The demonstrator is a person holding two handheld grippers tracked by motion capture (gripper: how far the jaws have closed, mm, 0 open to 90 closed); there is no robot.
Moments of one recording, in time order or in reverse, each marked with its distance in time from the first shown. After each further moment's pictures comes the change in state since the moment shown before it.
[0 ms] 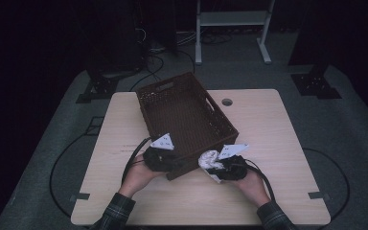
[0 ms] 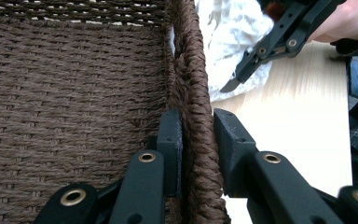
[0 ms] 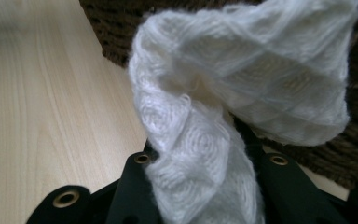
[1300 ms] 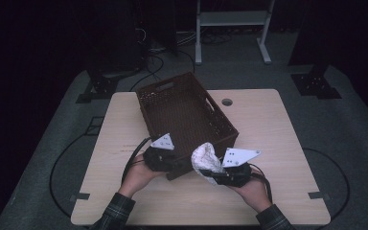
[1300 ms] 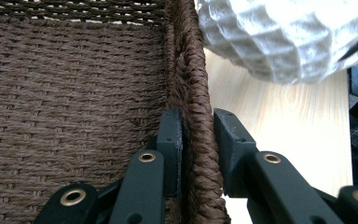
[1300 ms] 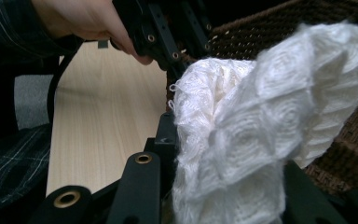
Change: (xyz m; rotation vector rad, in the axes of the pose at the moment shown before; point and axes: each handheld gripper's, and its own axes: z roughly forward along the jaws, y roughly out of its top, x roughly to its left) left arm 0.000 0.001 0.000 0.008 0.001 0.003; right arm 0.047 0.031 -0.047 -0.246 0.053 -0.162
